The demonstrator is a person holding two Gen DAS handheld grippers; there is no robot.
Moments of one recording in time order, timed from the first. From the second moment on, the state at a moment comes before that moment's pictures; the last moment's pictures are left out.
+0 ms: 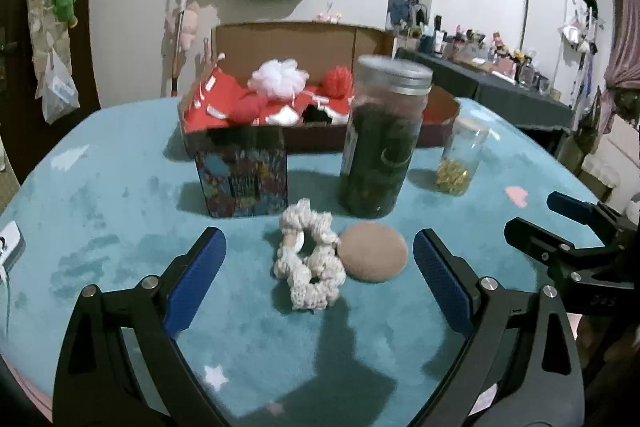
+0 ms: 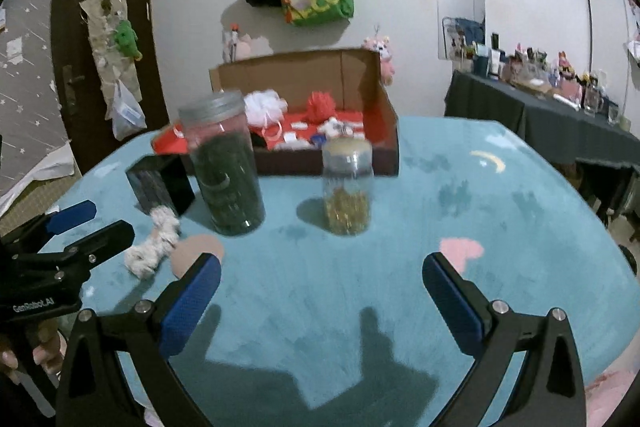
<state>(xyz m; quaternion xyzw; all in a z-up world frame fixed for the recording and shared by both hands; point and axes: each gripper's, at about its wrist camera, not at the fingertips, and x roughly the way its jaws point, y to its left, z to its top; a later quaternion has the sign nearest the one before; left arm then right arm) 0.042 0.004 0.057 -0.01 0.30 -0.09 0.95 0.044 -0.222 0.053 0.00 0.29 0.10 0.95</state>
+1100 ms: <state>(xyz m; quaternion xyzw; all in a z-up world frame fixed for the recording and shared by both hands) 0.088 0.024 0.025 0.03 0.41 -0.16 0.90 0.115 -0.148 0.029 -0.05 0.40 0.30 0.87</state>
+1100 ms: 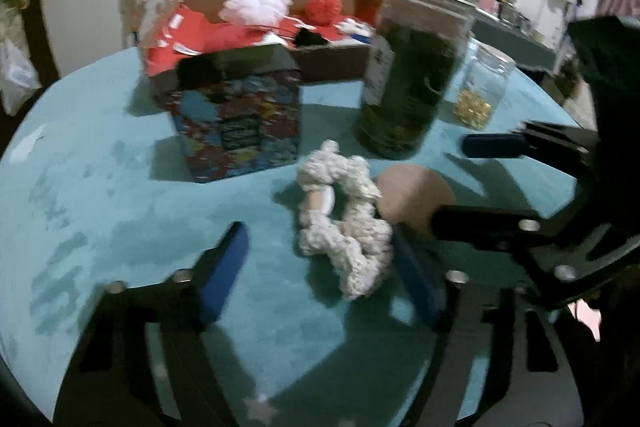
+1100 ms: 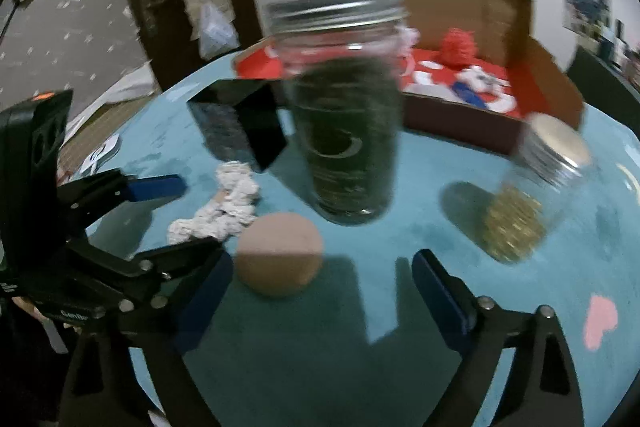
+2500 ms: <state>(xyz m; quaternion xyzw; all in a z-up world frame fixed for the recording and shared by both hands) 0.064 0.089 0.053 0.03 0.38 -0.13 0.91 0.094 -0.232 0.036 0.00 0.41 0.27 0.87</state>
